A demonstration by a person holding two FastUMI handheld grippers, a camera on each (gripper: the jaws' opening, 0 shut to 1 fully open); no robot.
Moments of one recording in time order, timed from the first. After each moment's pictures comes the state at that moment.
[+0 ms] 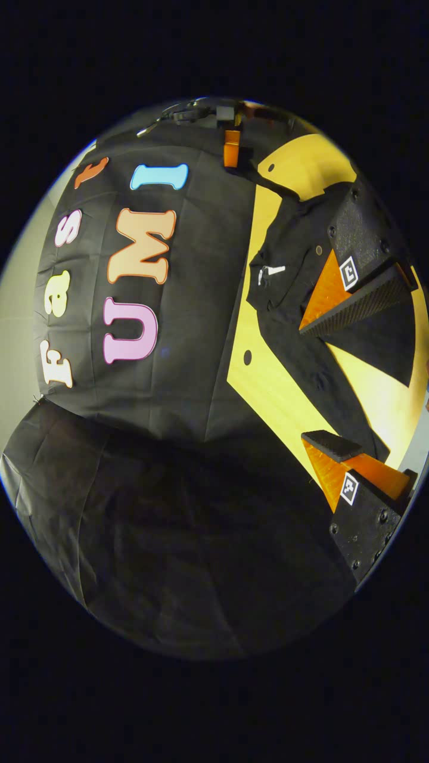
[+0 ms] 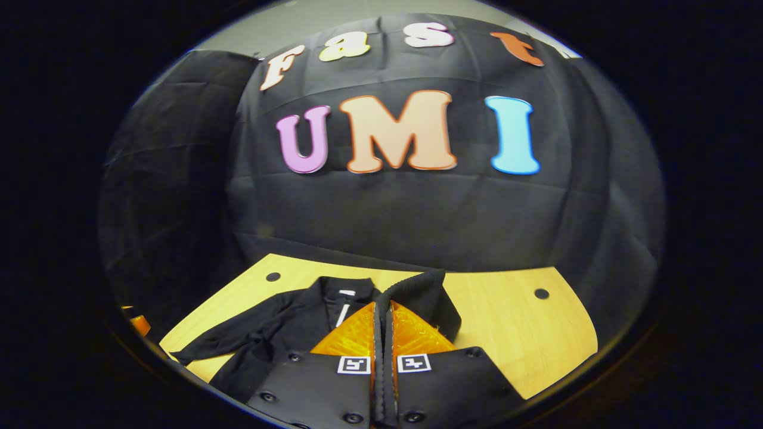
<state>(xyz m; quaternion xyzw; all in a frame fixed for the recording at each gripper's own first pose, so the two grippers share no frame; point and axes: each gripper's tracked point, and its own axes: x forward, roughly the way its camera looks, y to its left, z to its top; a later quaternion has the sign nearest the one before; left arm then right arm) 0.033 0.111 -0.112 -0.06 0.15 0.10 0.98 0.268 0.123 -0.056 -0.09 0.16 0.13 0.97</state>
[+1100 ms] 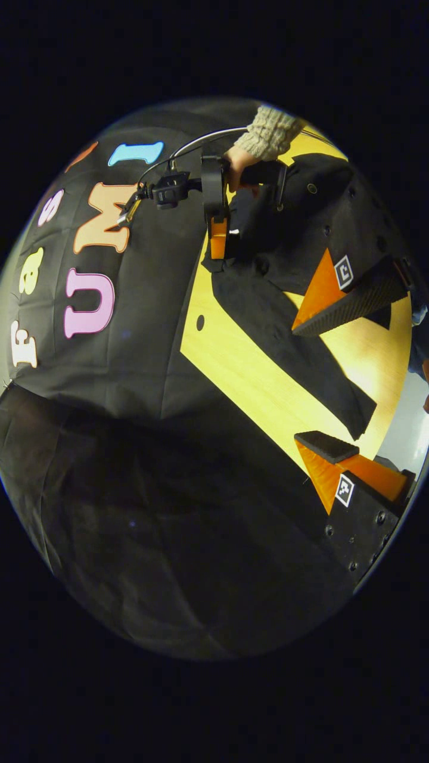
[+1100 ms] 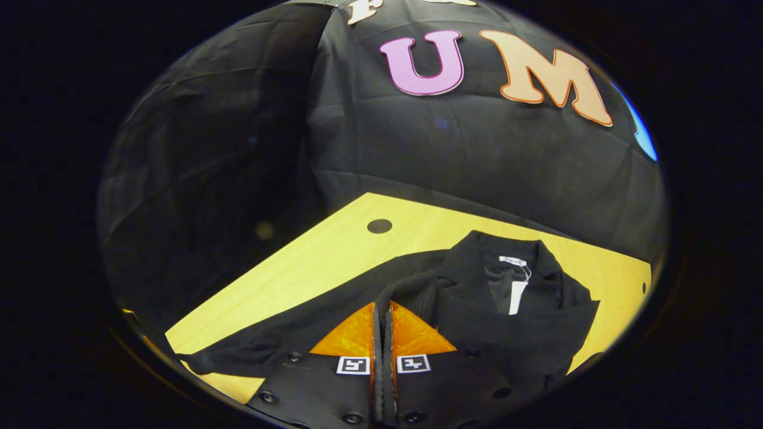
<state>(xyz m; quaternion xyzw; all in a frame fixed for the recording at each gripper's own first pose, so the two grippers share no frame) 0.001 0.158 -0.191 -0.07 0.26 0.13 0.95 0.300 0.368 -0.252 -0.15 0.29 0.28 0.90</state>
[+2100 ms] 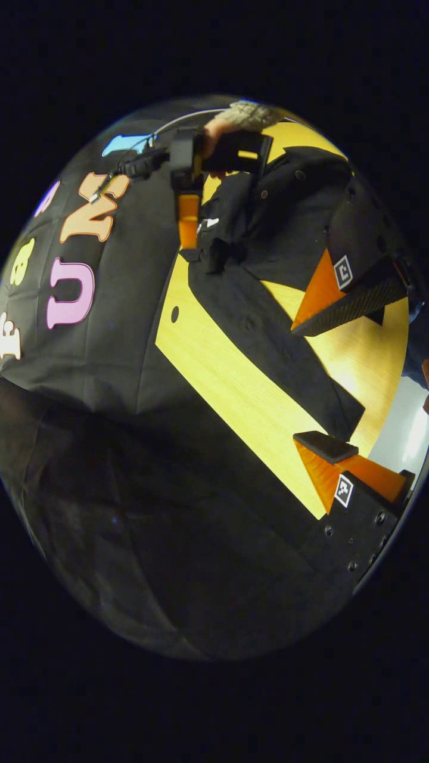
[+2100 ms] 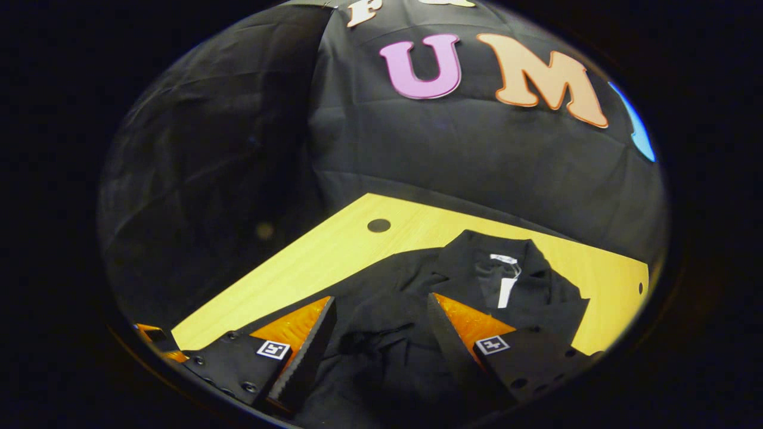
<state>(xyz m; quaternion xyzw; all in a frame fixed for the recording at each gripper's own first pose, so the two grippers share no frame) -0.007 0.160 -0.245 -0.08 0.31 0.15 0.94 0.282 0.333 -0.203 -0.13 0.28 0.28 0.91</state>
